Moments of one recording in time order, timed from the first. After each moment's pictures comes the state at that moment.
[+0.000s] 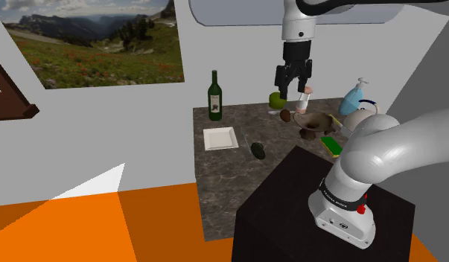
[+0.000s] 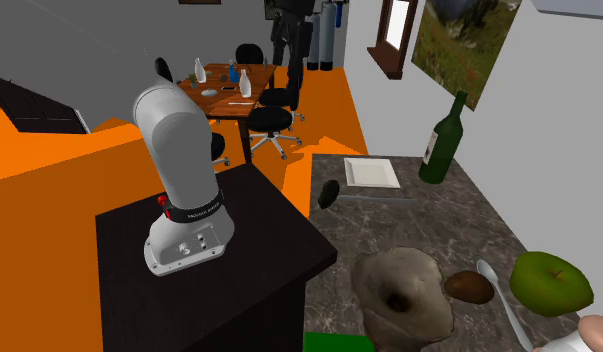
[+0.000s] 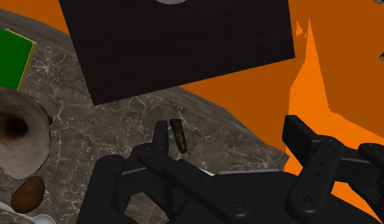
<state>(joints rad) -0.01 -0.79 -0.07 -2.44 0.02 1.45 0.13</state>
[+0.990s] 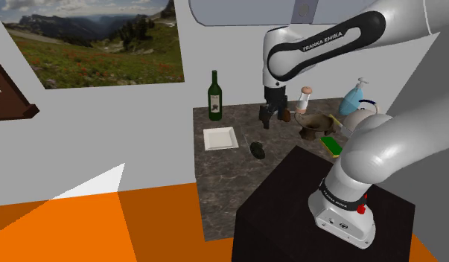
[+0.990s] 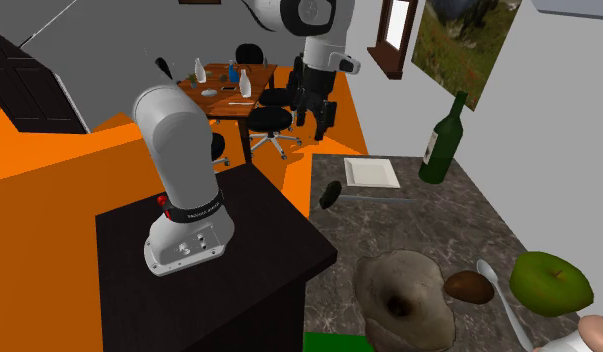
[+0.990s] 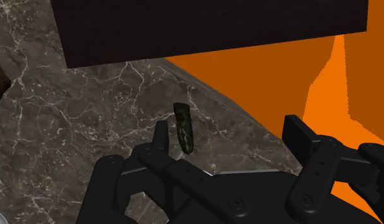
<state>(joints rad) 0.00 -0.55 -0.13 -2.70 -0.06 1.97 0.02</state>
